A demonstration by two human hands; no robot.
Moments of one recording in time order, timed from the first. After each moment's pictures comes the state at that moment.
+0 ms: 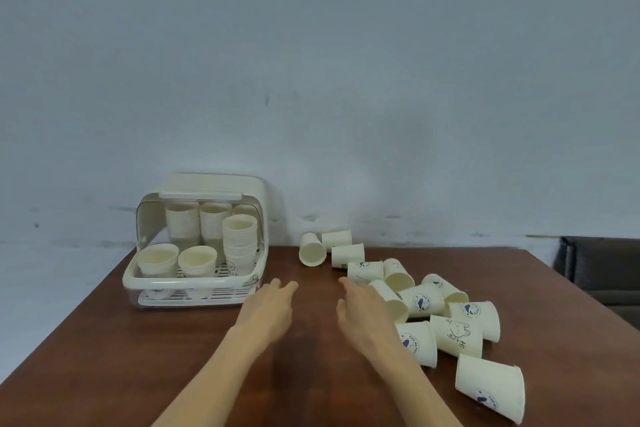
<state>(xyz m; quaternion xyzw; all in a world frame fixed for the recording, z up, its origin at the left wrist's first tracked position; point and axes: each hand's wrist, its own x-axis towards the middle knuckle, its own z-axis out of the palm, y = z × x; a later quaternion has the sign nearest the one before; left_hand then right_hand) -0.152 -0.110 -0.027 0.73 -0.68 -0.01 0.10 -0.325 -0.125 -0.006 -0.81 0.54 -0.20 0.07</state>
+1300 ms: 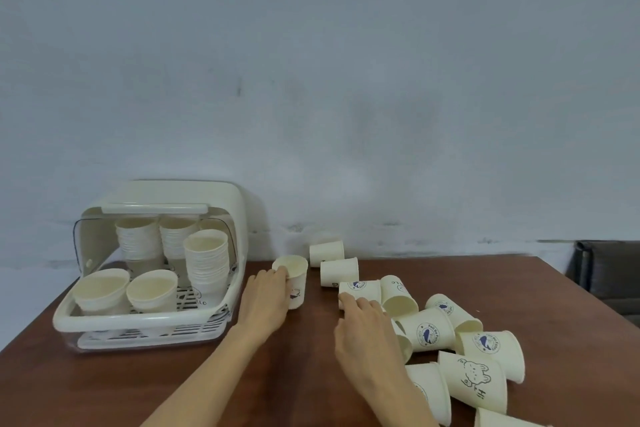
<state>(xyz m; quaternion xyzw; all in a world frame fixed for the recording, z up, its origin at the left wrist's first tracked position) -0.152 -0.232 -0.047 0.74 -0.63 0.07 0.21 -0.333 -0.175 -0.013 -0.81 0.55 -0.21 0.01</state>
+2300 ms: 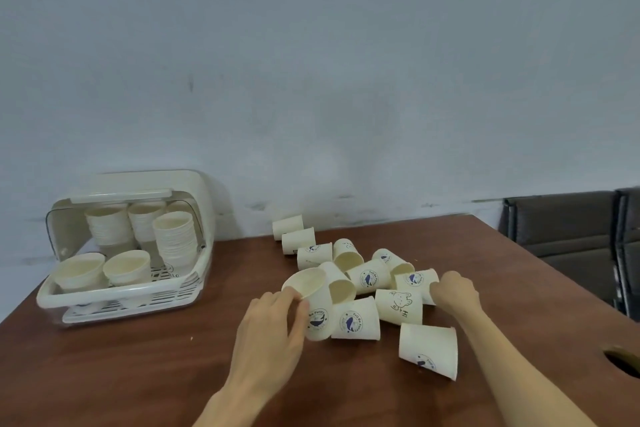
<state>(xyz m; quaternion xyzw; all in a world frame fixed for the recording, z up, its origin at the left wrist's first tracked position) -0.265 -0.059 -0.024 0.62 -0.66 -0.01 0.41 -0.549 -0.202 -0.023 -0.52 0.82 -0.18 0.17</state>
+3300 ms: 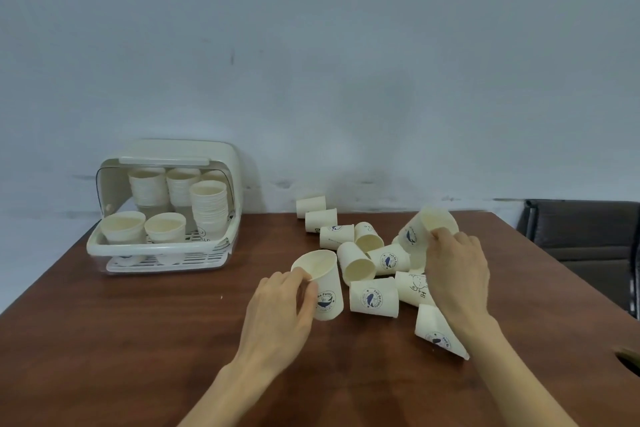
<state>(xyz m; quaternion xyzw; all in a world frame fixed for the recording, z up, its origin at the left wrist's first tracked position) -0.244 -0.024 -0.018 0.62 -0.65 -0.03 0.43 -0.483 -0.130 0.016 -0.65 0.65 -0.36 -0.18</state>
